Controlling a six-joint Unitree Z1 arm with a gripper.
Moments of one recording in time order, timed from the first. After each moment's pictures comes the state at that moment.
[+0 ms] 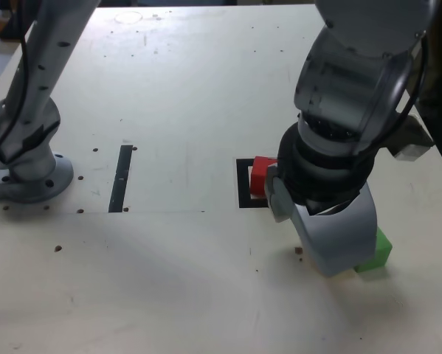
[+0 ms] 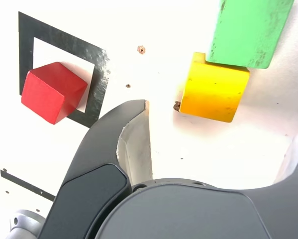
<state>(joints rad) -0.48 2.24 -1.93 1.38 0.25 0.64</state>
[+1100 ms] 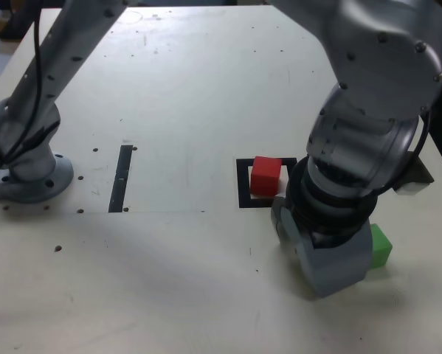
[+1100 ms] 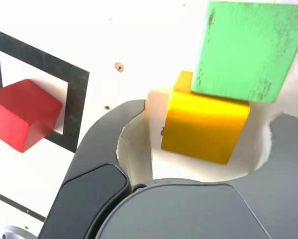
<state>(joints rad) -0.48 2.33 -1.91 1.31 0.26 0.65</state>
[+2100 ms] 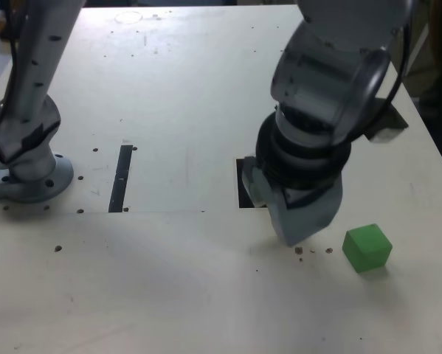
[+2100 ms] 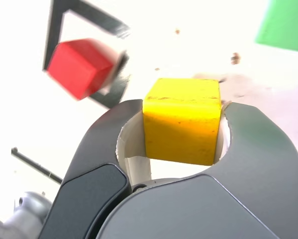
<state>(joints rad) -0.49 2.18 -1.86 1.44 0.29 0.50</state>
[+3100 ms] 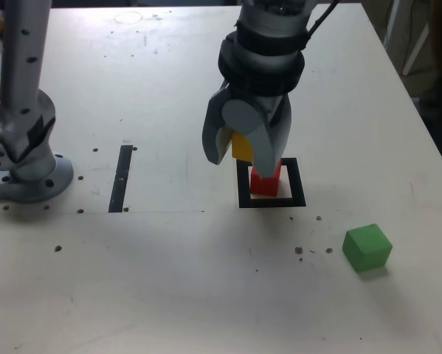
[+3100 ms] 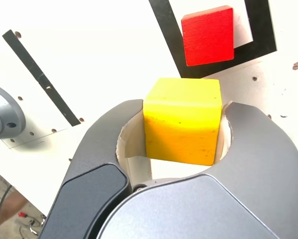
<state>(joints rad) -0.24 2.01 -1.70 1.47 0.06 0.13</state>
